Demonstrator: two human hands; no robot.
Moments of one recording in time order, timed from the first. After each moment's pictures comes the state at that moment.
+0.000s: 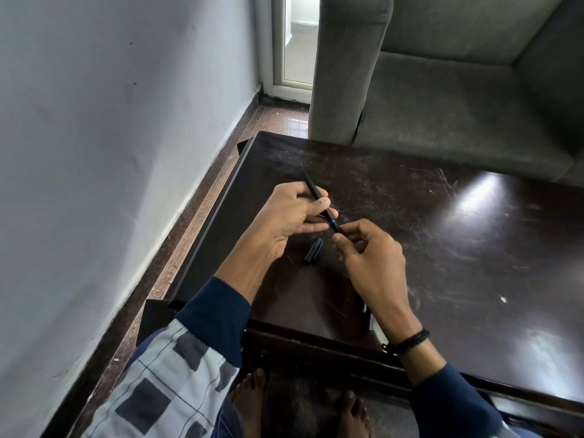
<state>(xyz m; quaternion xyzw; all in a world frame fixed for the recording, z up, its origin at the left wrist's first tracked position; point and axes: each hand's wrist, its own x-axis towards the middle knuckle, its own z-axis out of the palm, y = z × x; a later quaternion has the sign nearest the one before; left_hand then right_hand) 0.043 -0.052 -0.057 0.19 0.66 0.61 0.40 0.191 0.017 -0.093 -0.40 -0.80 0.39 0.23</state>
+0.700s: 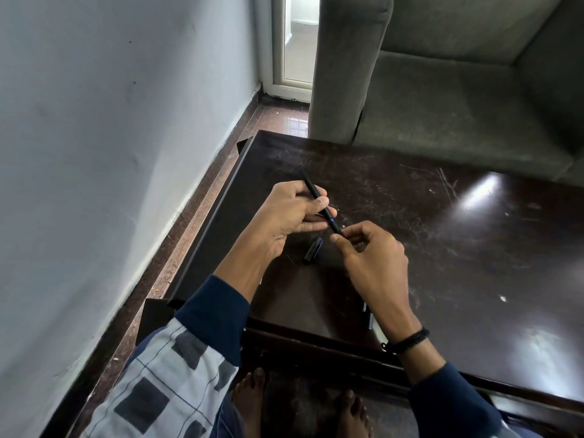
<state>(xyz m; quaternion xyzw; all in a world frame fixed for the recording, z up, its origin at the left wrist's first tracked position) 0.040 -0.053 -0.056 0.19 0.66 0.61 0.40 0.191 0.018 -0.088 -0.43 -0.80 0.37 0.21</state>
